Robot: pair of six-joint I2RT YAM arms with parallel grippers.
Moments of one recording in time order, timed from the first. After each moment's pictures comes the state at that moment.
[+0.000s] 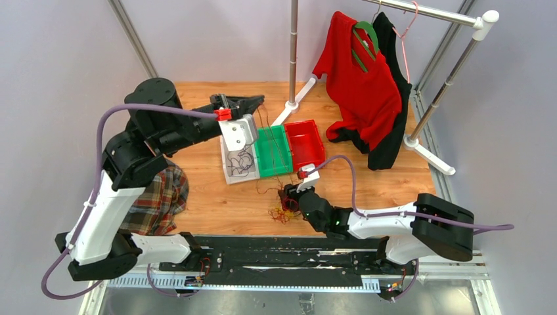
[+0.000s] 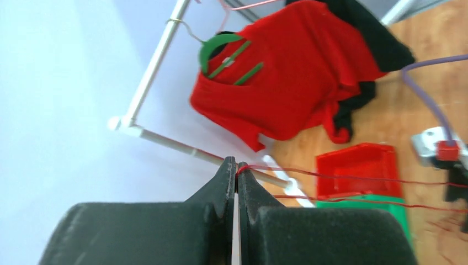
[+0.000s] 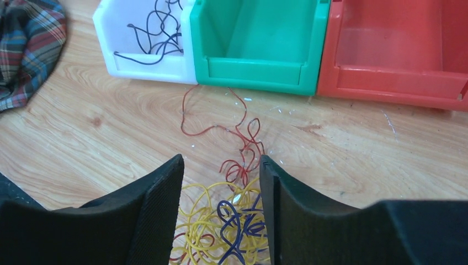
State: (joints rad) left arm -0.82 1.21 1.95 -0.80 0.28 0.90; right arm 1.22 1.37 0.46 0.54 0.64 0.46
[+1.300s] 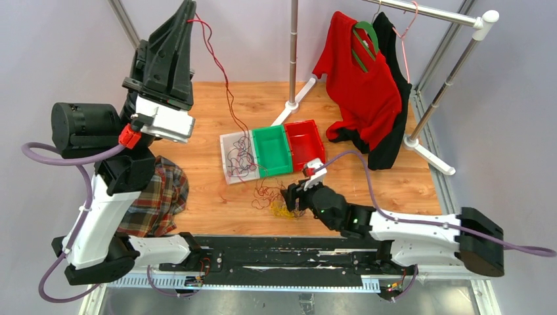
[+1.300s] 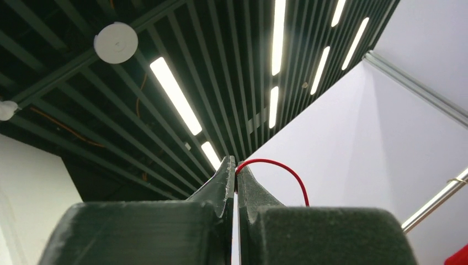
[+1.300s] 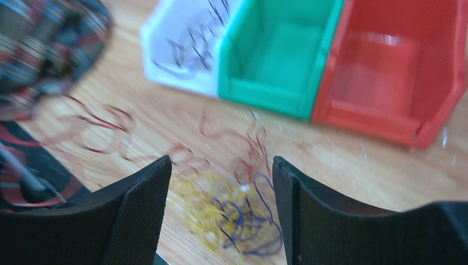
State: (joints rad) left arm -0.82 1.16 1.88 0.19 0.20 1.09; right arm 1.22 1.13 0.49 0.29 0.57 0.36
